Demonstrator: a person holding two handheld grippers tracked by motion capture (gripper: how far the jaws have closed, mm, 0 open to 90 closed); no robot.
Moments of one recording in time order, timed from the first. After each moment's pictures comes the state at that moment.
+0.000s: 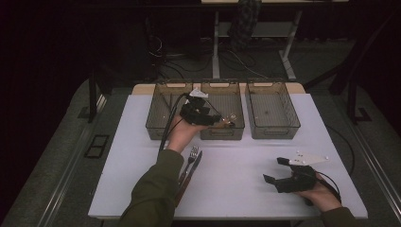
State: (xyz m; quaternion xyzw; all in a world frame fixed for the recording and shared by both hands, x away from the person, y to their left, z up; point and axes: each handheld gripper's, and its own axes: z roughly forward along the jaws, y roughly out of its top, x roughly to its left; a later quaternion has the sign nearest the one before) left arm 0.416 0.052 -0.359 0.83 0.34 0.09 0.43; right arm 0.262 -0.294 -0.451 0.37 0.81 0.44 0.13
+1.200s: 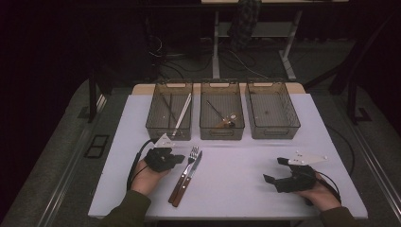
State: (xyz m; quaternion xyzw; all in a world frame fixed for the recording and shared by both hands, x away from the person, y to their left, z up) left arm 0.318 0.144 -0.433 0.86 0.33 0.07 0.37; right arm 0.264 -0.293 -0.453 0.37 0.81 0.43 0.14
